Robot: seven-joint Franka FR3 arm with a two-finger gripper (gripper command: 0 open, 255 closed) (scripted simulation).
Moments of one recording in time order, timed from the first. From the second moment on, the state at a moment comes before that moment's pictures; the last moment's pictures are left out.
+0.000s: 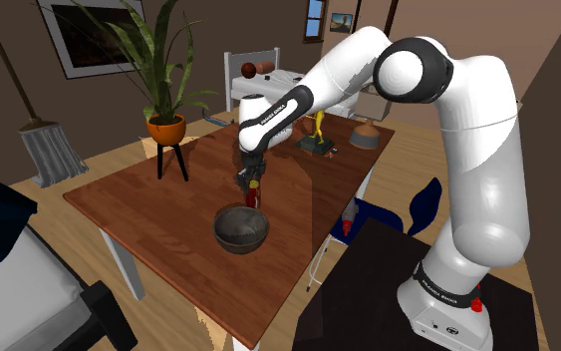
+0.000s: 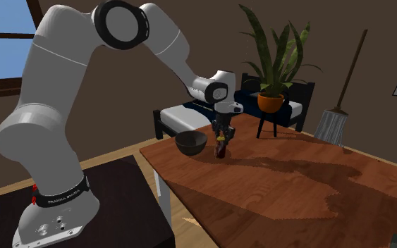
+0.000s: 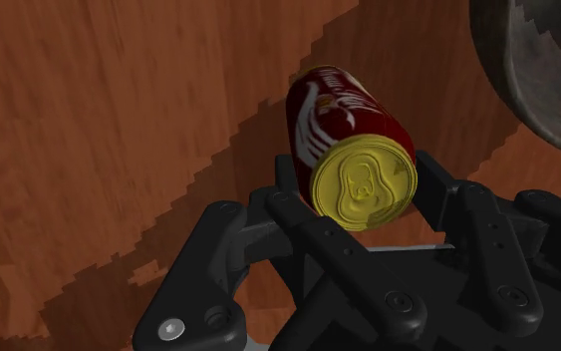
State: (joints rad) arm -0.03 0.52 0.04 -1.85 -0.03 2.37 -0.03
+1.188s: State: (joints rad) arm -0.04 0.38 0.04 -1.81 -0.02 2.19 -0.04
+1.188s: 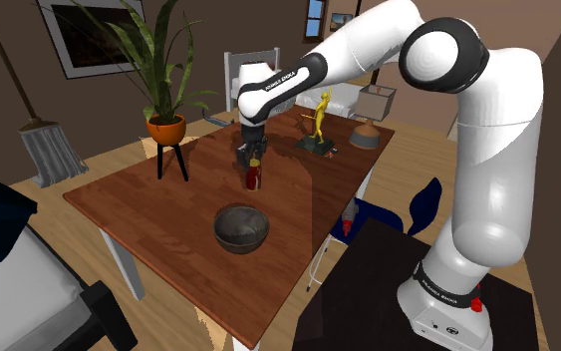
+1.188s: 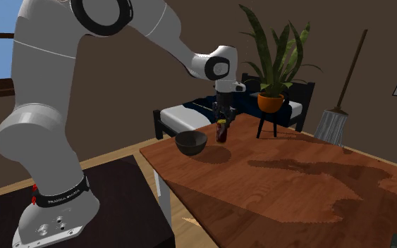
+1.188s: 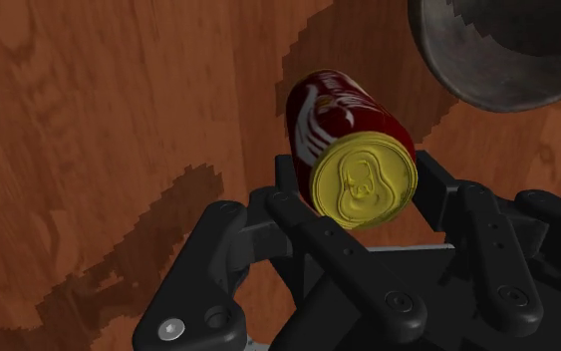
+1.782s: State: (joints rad) arm -0.04 0.33 0.04 -1.75 -0.02 2.08 -0.04
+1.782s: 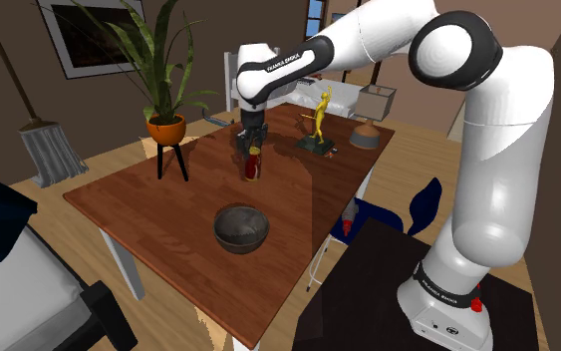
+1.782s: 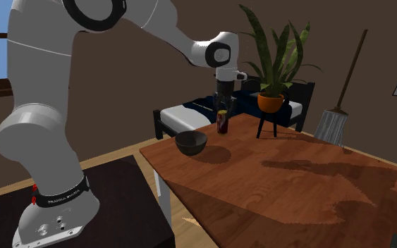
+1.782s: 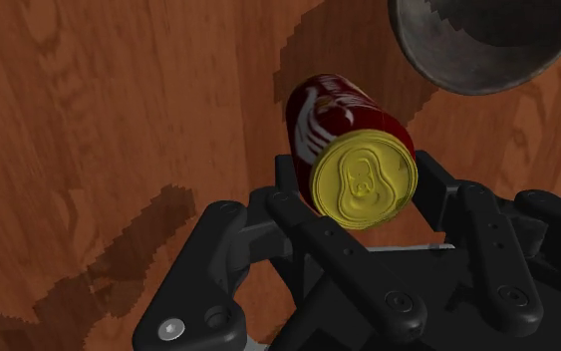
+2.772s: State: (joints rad) arm 0.11 0.09 0.15 -1.96 -0.02 2.05 0.20
